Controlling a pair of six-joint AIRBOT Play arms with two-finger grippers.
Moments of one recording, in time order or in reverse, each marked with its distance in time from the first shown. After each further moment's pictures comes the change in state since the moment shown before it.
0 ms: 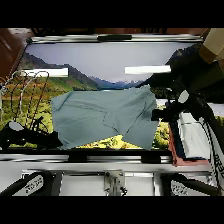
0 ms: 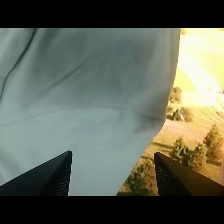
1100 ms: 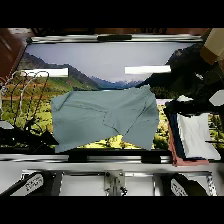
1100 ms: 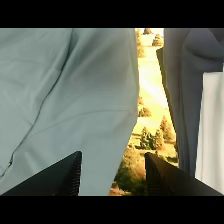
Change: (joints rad) left arm 0.143 -0.004 0.055 0.069 -0.138 -0.011; right arm -0.140 0.338 0.005 0.051 0.049 -0.024
